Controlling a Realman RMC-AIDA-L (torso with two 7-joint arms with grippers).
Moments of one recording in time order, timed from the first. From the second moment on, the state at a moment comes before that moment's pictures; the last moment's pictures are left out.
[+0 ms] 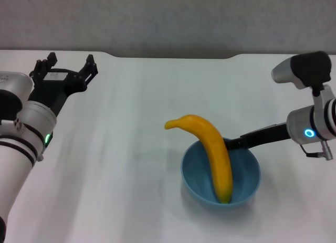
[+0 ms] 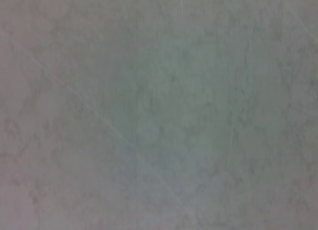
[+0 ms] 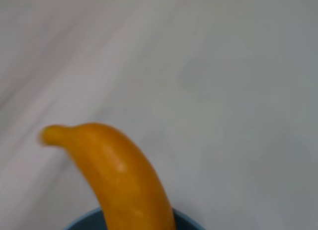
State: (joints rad) left arm -0.29 -2.03 -1.14 -0.96 2.24 0.50 0.36; right arm 0.83 2.02 -1.07 -0.46 -2.30 -0.92 2.23
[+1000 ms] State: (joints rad) left arm -0.30 -2.03 -1.11 -0.79 2.27 0.68 0.19; right arm 0.42 2.02 -1.20 -0.87 -1.66 -0.93 1.75
